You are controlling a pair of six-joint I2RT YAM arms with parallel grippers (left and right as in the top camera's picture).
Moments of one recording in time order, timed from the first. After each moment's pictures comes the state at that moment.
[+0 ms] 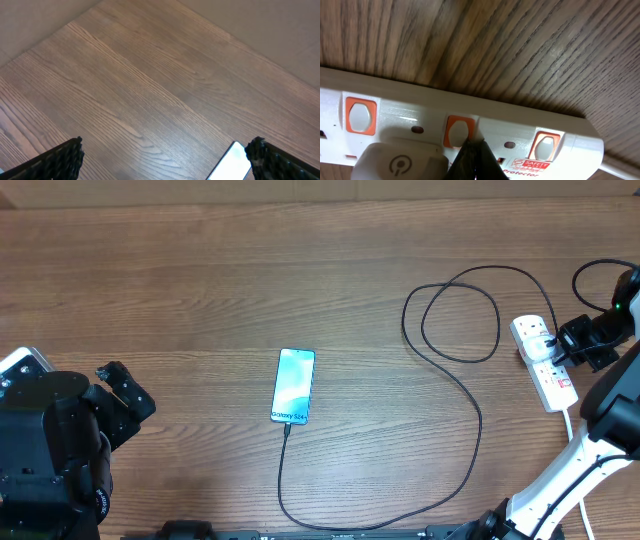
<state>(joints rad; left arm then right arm) -0.06 0.95 1.66 -1.50 -0.42 -0.62 -0.56 2.25 1.81 -1.30 -0.11 0.51</state>
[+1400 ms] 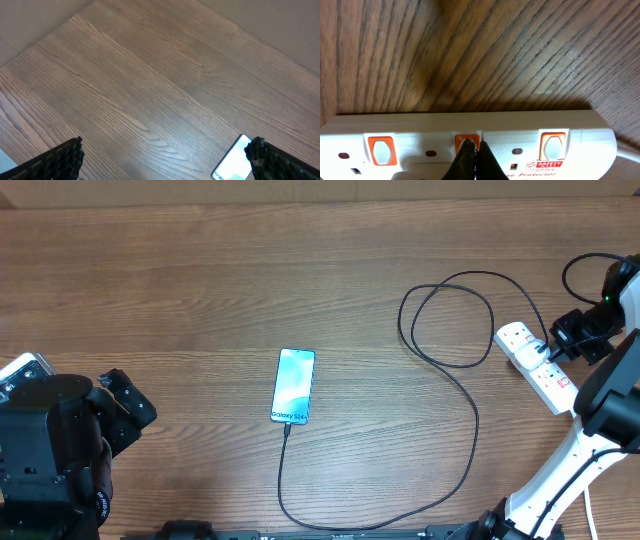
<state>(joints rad) -0.06 0.95 1.66 -1.54 -0.42 -0.62 -0.52 2.28 1.86 -1.33 -0.06 0.52</state>
